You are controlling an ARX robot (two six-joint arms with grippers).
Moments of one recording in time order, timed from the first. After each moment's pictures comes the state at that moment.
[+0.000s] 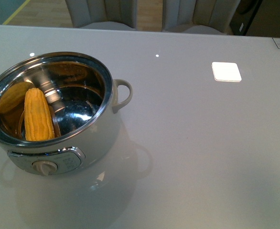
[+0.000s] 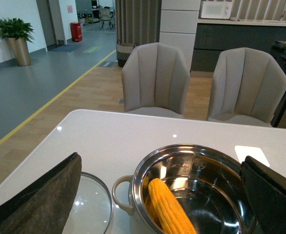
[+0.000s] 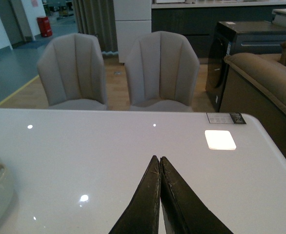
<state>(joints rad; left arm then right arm) 0.00 0.01 0.01 0.00 0.00 -0.01 0.00 0.01 0.02 0.00 0.00 0.00</state>
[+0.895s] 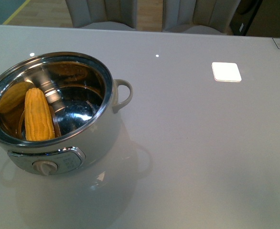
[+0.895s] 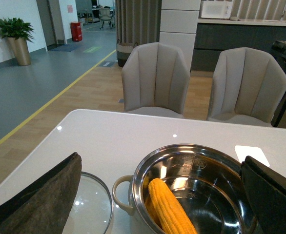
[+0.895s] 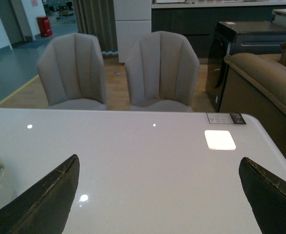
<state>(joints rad) 0.00 0.01 0.01 0.00 0.00 -0.01 0.00 0.01 0.02 0.00 0.00 0.00</state>
